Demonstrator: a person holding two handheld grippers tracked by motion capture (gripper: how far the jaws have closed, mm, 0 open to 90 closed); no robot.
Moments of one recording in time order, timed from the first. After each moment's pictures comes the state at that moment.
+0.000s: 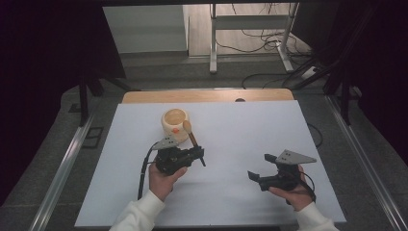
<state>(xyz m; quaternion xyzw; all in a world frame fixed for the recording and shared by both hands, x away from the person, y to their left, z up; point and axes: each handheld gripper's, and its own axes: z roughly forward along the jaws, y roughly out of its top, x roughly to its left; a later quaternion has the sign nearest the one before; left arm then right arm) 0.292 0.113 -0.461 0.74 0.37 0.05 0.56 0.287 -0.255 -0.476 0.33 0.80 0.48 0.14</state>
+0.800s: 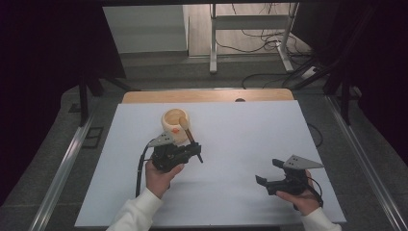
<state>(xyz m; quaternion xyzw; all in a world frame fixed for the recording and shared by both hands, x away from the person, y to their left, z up) 0.295 0.120 -0.453 0.74 0.37 0.06 0.56 0.281 -0.277 -0.489 0.36 0.80 0.47 0.14</state>
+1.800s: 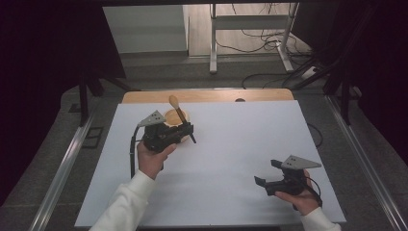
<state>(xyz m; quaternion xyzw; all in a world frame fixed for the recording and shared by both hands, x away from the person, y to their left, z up) 0.326 0.143 -0.411 0.73 0.38 0.09 0.57 0.282 -0.275 -0.491 0.35 0.81 0.46 0.13</state>
